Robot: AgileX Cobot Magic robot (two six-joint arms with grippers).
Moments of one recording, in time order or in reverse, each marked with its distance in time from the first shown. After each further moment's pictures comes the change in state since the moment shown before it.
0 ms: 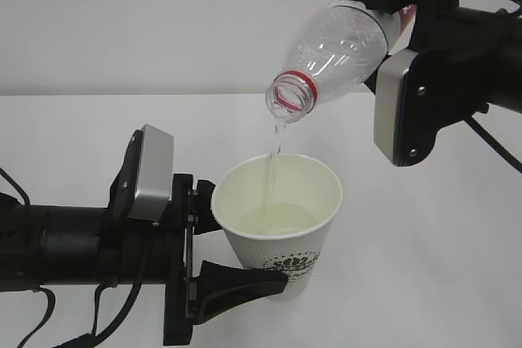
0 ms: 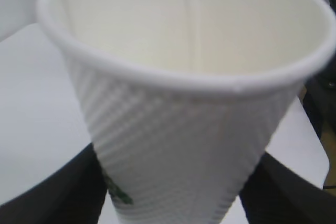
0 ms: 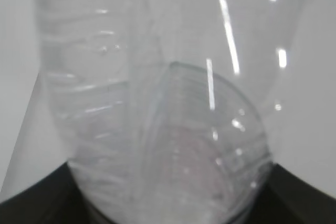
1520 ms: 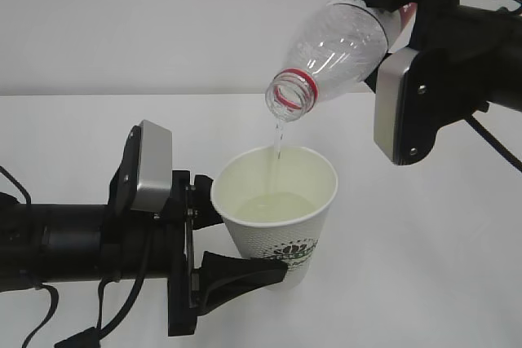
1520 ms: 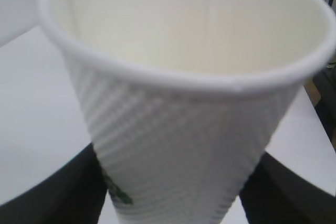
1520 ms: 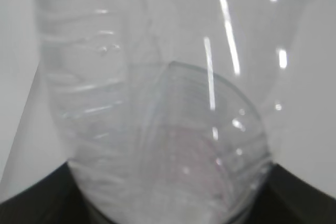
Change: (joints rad) left arm 0.000 0.004 0.000 -0.044 0.006 0.000; right arm 0.000 -0.002 0.000 0.004 -0.005 -0.004
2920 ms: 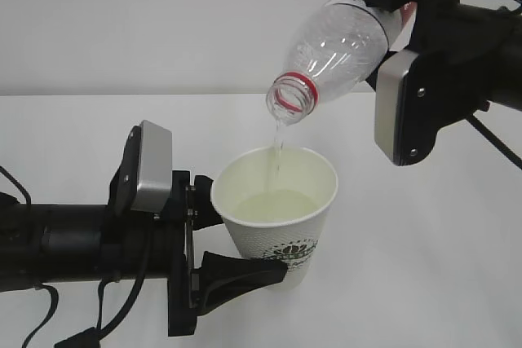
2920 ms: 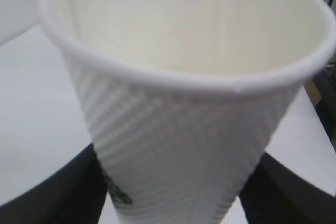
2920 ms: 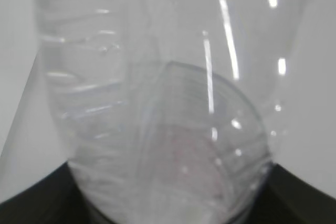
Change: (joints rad) left arm 0.000 0.000 0.000 0.000 0.002 0.000; right arm 0.000 0.000 0.000 0.006 -0.002 -0.038
